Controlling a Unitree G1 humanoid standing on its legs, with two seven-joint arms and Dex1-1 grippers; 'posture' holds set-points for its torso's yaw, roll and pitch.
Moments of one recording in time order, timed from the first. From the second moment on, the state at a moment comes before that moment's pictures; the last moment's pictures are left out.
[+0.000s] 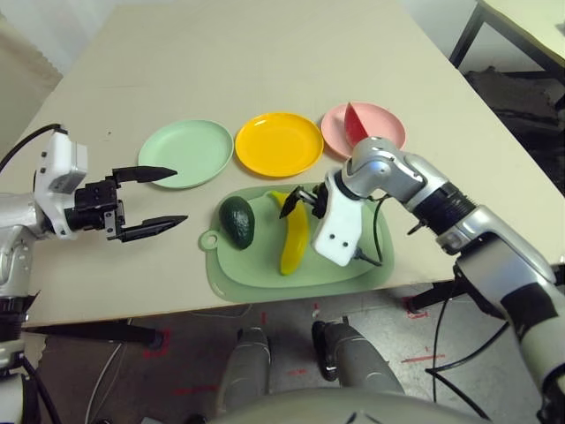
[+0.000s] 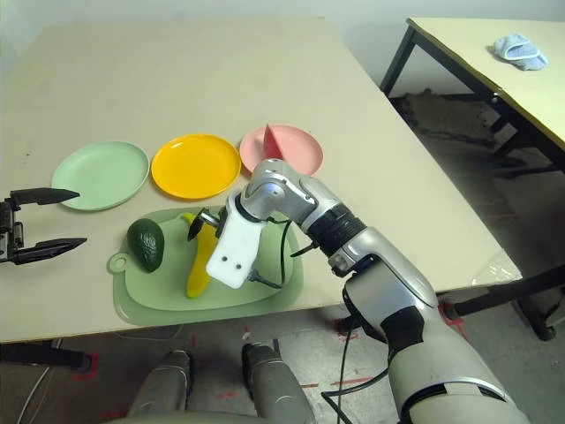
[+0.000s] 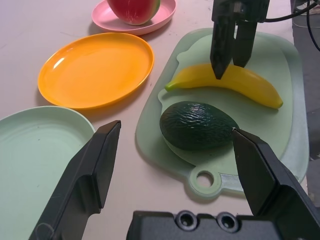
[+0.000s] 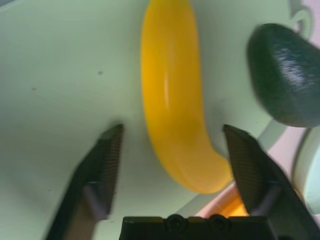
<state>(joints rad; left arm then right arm) -0.20 0.97 0.31 0.16 -0.53 0.06 -1.42 -1.04 -0.42 0.72 0.51 -0.35 -0.79 1.35</state>
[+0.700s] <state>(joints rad) -0.21 0.94 0.31 0.16 -0.55 0.07 -1.39 -1.13 -0.42 0.71 0.65 -0.34 -0.76 1.35</state>
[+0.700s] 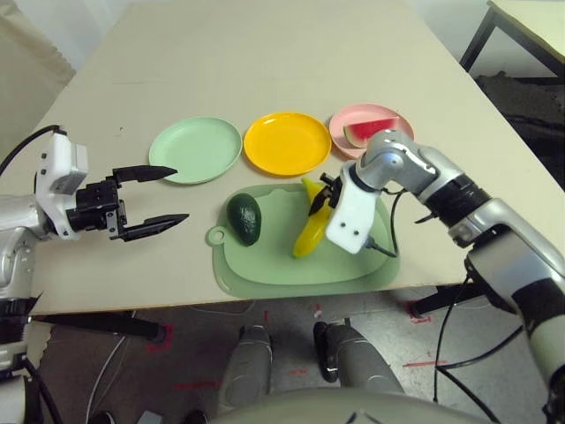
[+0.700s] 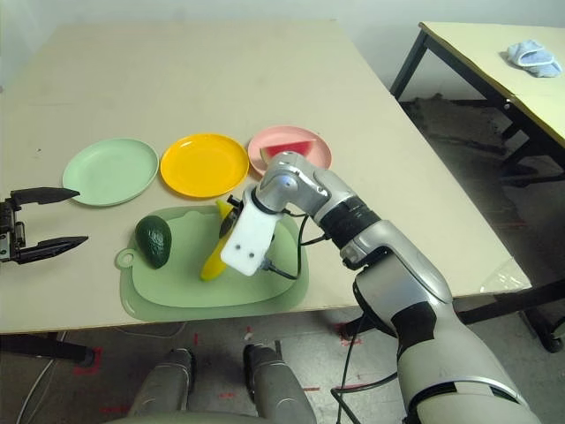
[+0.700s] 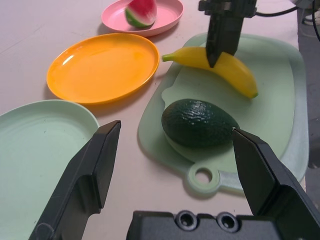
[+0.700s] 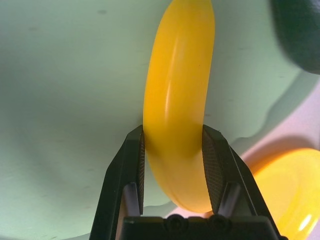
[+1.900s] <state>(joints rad) -0.28 0.92 0.27 0.13 -0.48 0.18 -1.24 -1.38 -0.16 0.66 1.35 -0.70 -0.54 0.59</state>
